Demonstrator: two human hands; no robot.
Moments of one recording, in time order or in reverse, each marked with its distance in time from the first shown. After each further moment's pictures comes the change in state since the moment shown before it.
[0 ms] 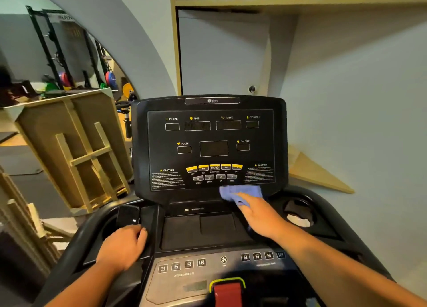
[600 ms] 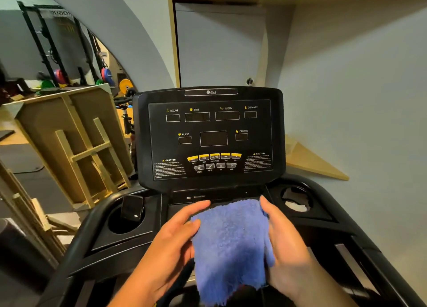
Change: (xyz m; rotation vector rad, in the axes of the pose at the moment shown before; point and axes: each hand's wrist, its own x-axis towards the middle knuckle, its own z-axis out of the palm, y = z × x) left_hand -0.120 0.137 -0.081 -1.596 -0.439 -0.023; right_hand -0.136 -0.123 -0.008 1.543 0.069 0.376
